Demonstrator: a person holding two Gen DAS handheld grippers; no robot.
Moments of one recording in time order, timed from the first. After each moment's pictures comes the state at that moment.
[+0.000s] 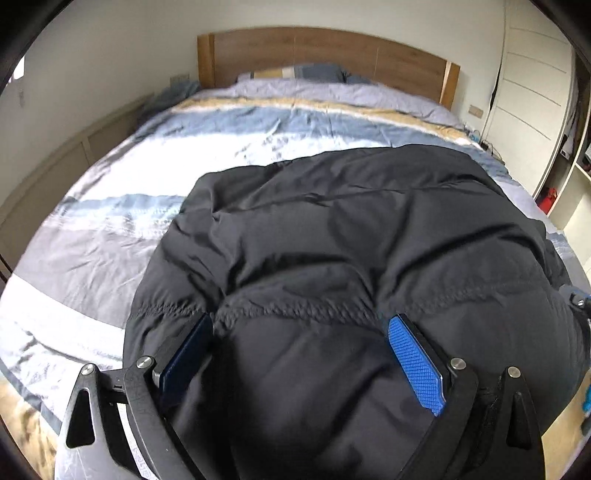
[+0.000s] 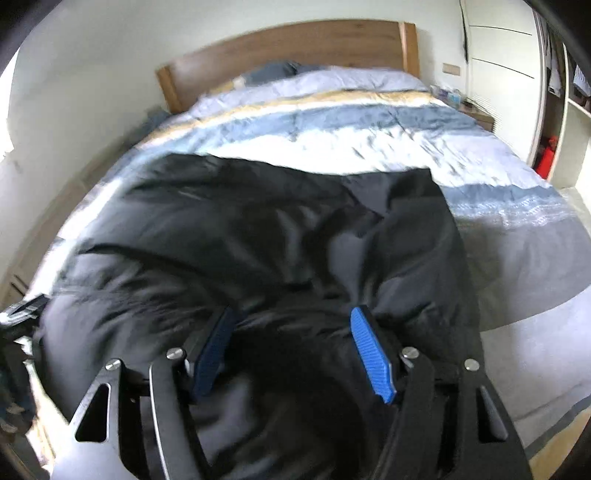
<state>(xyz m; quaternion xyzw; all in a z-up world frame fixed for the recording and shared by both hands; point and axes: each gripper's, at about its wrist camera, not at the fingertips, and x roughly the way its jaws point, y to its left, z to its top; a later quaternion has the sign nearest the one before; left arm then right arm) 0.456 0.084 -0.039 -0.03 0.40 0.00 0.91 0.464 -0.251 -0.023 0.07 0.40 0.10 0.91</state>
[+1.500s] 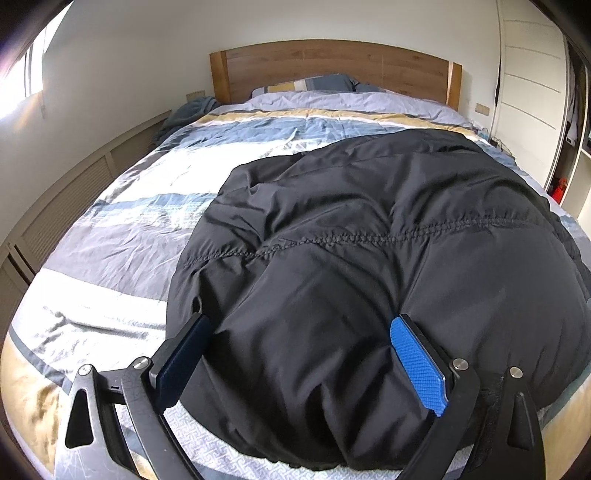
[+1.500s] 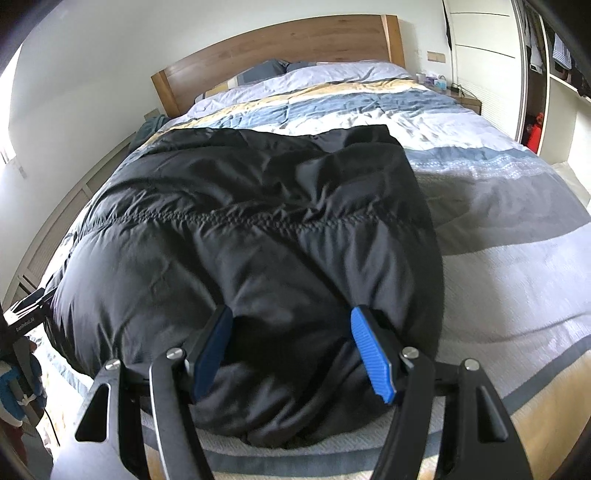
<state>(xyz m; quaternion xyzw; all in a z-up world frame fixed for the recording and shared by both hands) 0.403 0.085 -0.045 0.01 0.38 0.04 0.92 0.390 -0.285 -0.041 0.09 0.42 0.07 0.90</state>
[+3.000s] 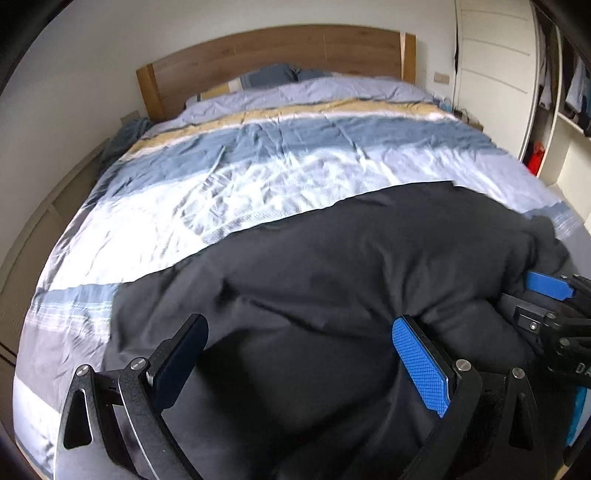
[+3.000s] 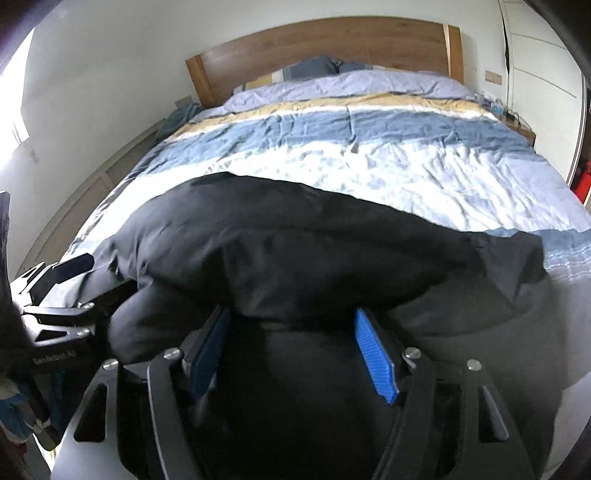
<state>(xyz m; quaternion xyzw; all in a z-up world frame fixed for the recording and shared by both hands) 0.589 0.005 -0.028 0.07 0.42 -0.05 0.91 0.574 -0.173 -0.030 0.06 0.42 0.13 0.90</state>
